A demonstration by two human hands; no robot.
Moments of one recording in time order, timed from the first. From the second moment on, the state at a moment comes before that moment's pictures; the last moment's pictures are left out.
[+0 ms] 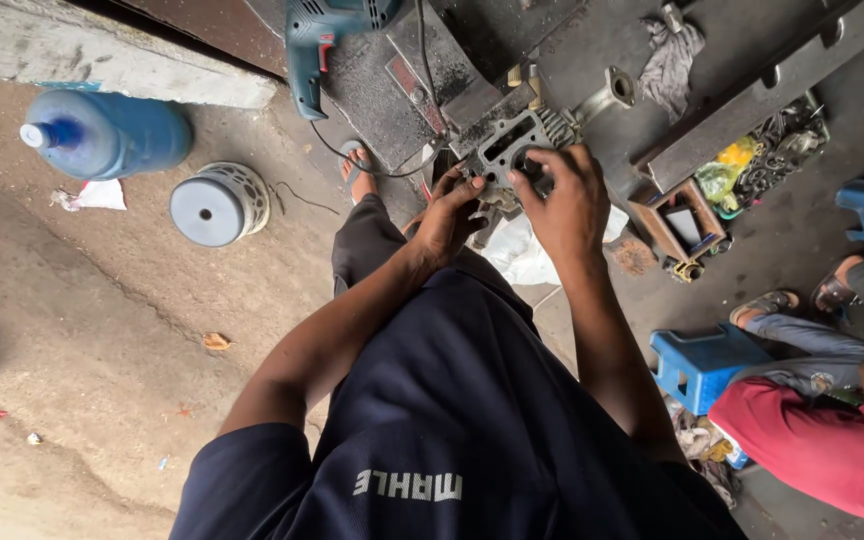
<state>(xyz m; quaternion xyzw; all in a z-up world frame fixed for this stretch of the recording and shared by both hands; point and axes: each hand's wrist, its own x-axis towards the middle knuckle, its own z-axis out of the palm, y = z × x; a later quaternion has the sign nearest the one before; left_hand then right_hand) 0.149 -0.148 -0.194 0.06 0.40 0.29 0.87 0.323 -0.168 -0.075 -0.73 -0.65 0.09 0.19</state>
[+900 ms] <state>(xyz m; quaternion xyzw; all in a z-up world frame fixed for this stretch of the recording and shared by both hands) 0.151 -0.157 -0.189 0.07 0.46 0.30 0.83 0.316 -0.194 -0.094 -0.72 -0.65 0.14 0.20</state>
